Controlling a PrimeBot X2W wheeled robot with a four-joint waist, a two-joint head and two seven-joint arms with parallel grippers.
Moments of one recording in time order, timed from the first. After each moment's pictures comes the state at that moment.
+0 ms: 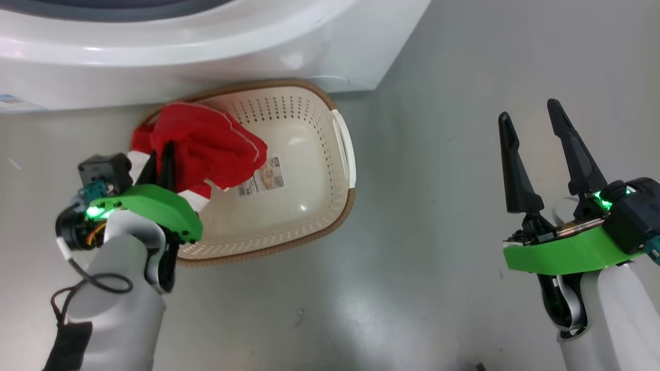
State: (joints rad) left arm -0.80 0.09 -0.18 0.96 -0.42 -0.03 -0.24; right arm -0.30 -0.05 0.02 0.03 0.23 0.12 -0.26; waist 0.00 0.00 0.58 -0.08
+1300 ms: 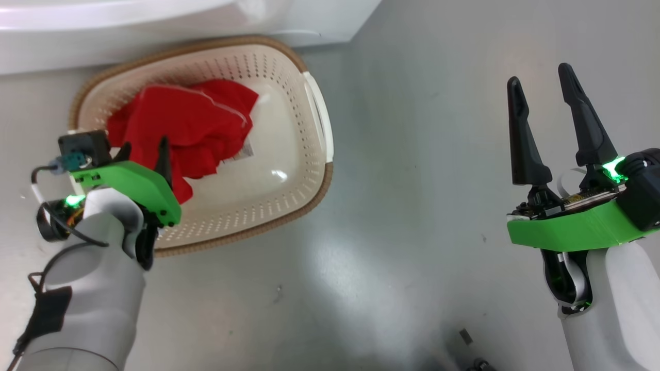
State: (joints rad) left arm -1.00 0.11 -0.21 1.29 -0.47 -0.08 -0.18; right arm -0.38 -0.05 0.01 0.02 0.26 0.12 -0.26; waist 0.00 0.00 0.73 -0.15
